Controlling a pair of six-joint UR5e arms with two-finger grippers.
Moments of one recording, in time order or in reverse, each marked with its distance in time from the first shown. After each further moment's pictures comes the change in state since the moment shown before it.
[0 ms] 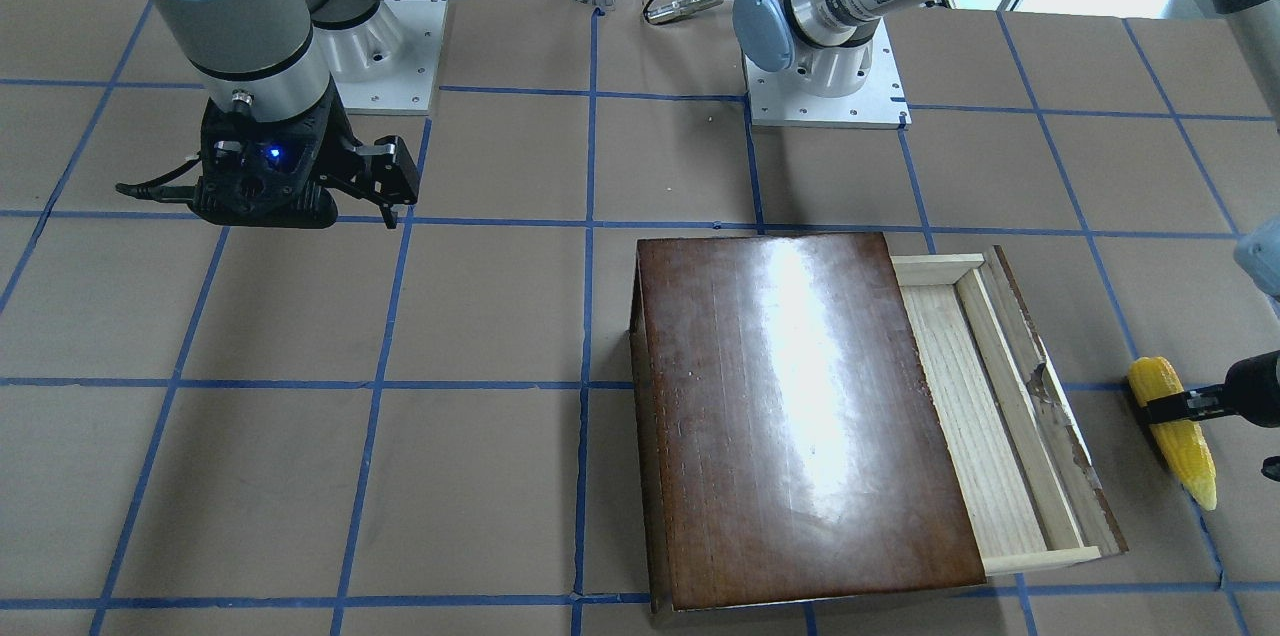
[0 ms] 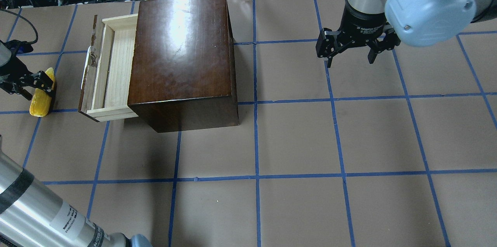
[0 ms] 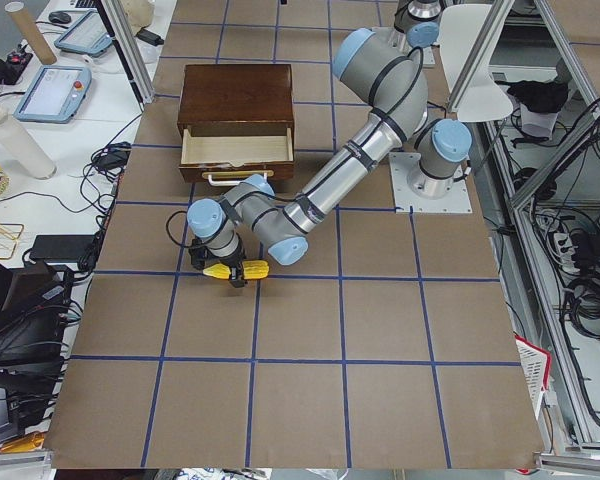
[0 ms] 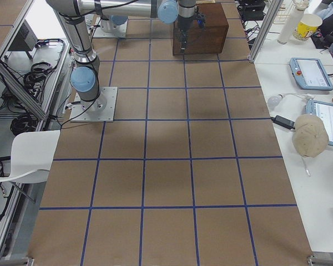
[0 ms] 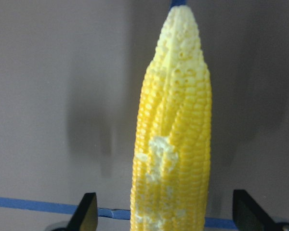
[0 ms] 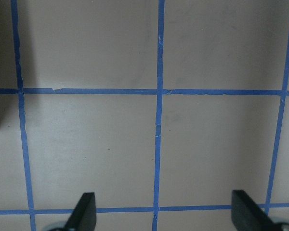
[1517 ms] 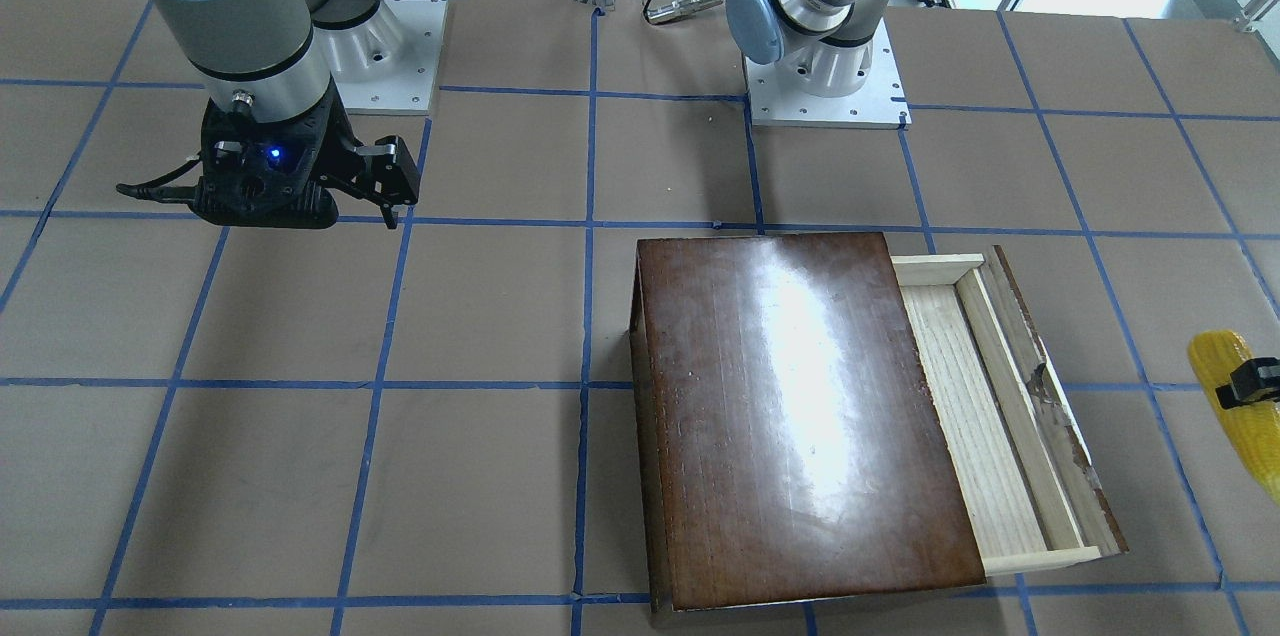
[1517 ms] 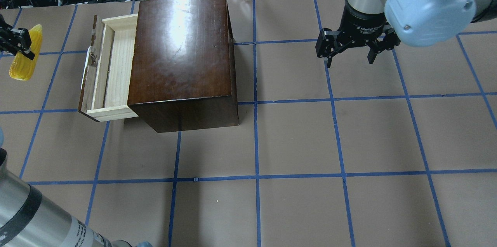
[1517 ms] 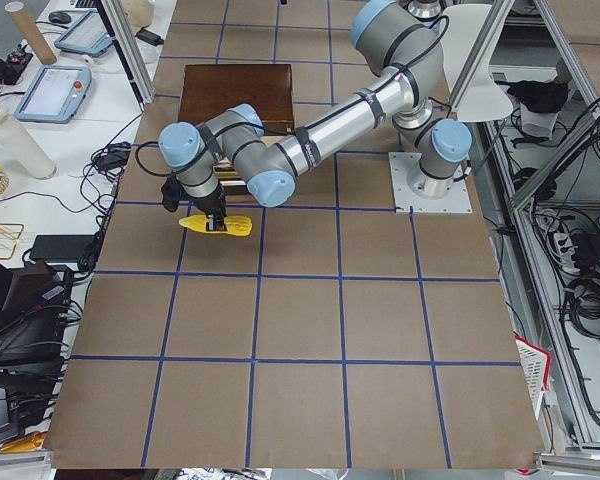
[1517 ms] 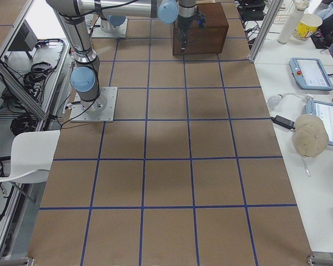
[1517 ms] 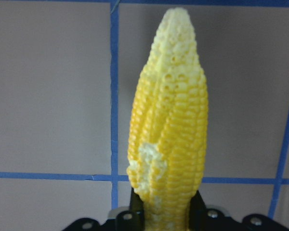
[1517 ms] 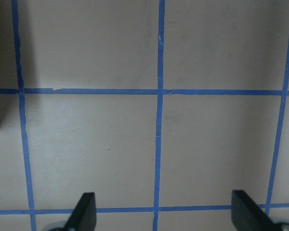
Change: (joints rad) left arm -0.115 0.177 0.195 -0.317 -0.057 0.003; right arm 0.000 0.000 0.000 0.000 0.001 0.000
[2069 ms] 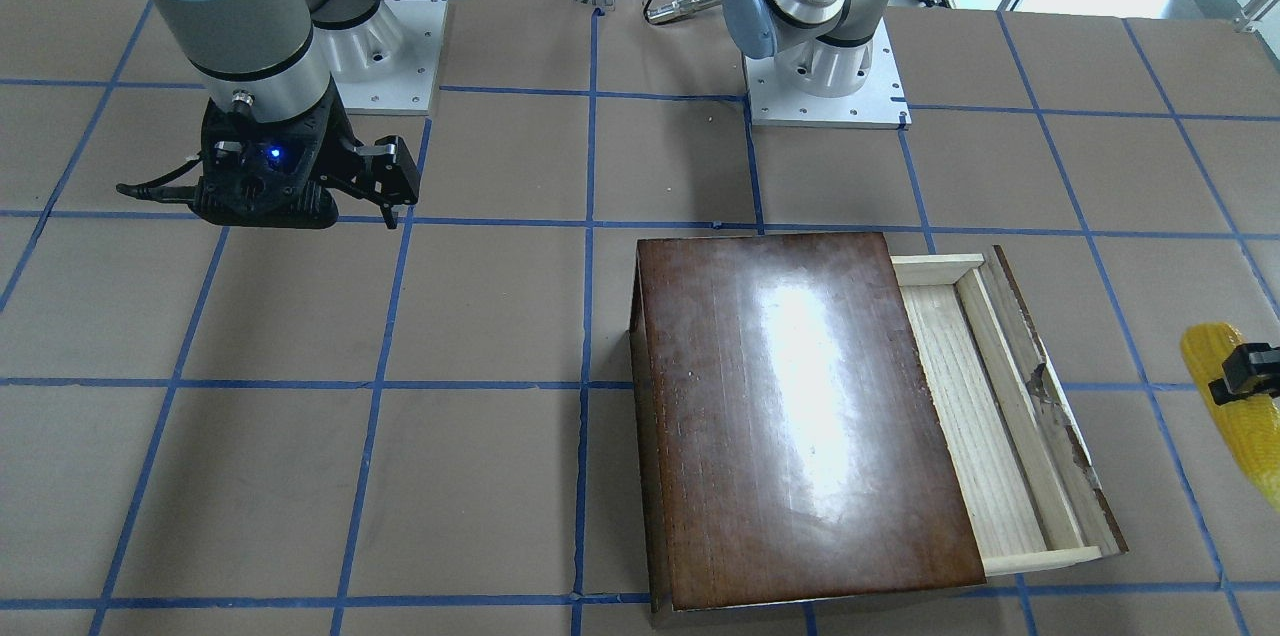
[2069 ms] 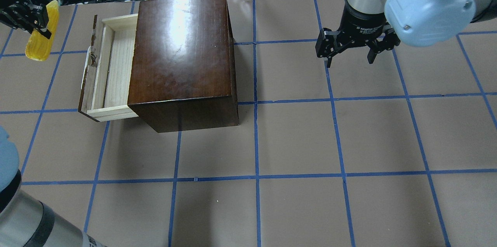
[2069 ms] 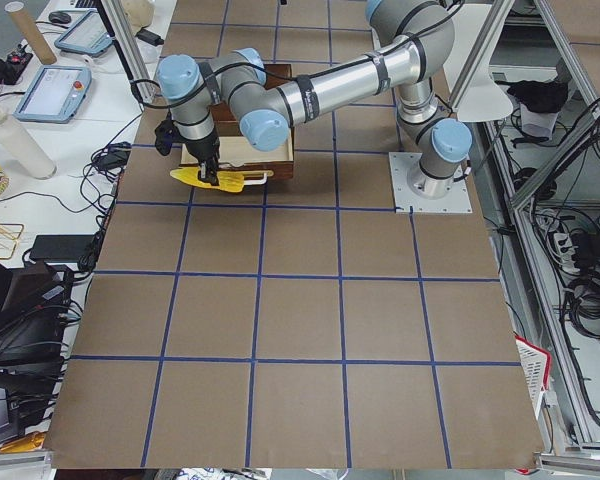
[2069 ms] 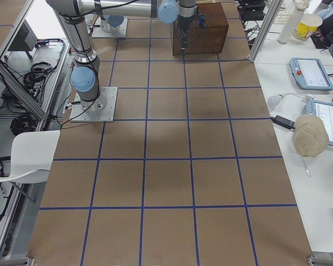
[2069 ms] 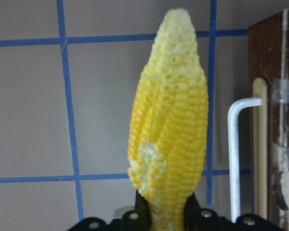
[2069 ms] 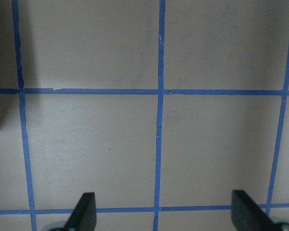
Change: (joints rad) left arm -0.129 0.077 0.009 -0.045 -0.011 -0.124; right arm 0.000 0.001 0.000 -0.001 0.001 0.000
